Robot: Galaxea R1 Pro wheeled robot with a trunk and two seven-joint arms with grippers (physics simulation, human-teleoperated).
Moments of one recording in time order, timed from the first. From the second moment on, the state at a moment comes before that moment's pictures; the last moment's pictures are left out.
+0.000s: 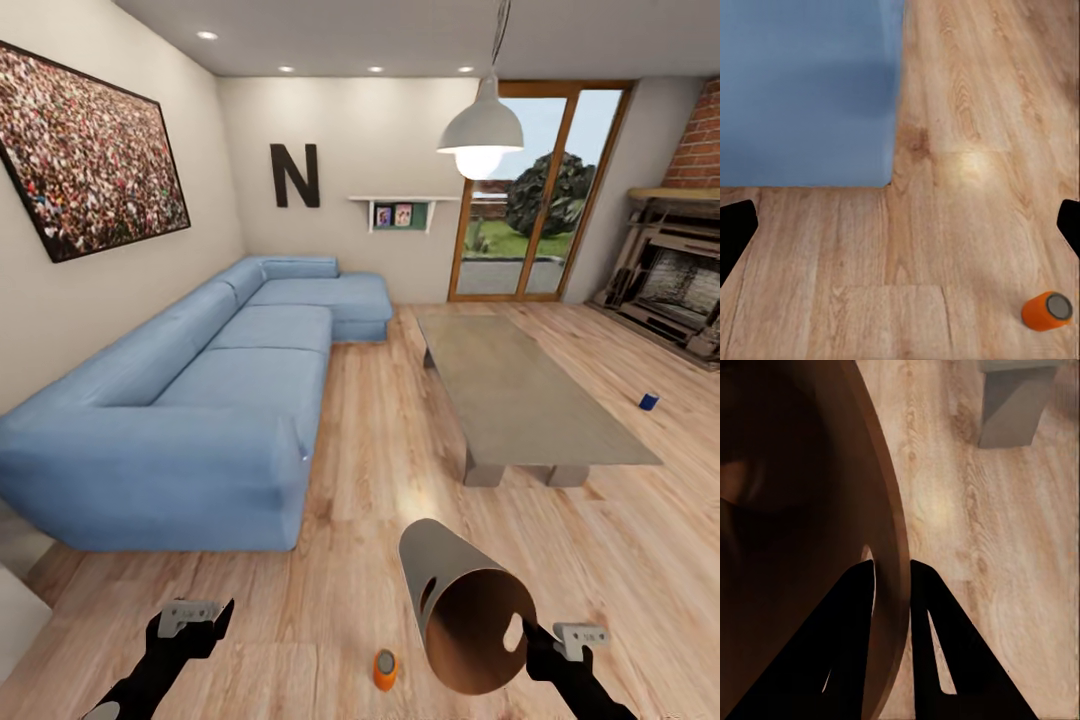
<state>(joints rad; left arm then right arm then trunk) -0.05 0.13 0.02 -1.17 0.13 0.02 -0.12 -0.13 -0.19 -0.04 -0.85 -0.23 -0.17 0.23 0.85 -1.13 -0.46</state>
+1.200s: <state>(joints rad) -0.05 0.13 0.02 -1.17 0.13 0.02 -0.12 -0.13 -0.19 -0.04 -0.85 -0.23 -0.17 0.23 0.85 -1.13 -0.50</state>
